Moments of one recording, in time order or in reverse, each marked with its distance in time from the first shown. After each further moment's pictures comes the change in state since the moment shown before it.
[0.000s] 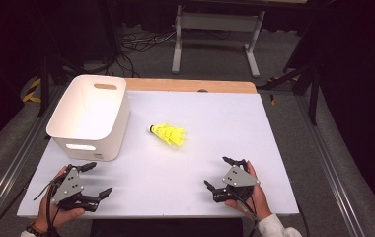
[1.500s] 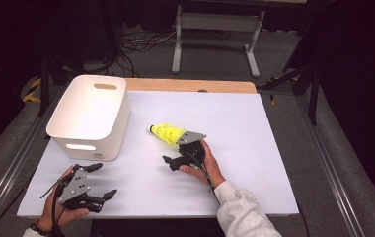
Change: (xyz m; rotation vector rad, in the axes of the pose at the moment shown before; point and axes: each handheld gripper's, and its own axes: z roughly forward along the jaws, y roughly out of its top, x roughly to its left) left arm -0.004 0.005 0.010 0.031 -0.038 0.036; right arm 0.004 0.075 0.141 0.131 0.215 0.191
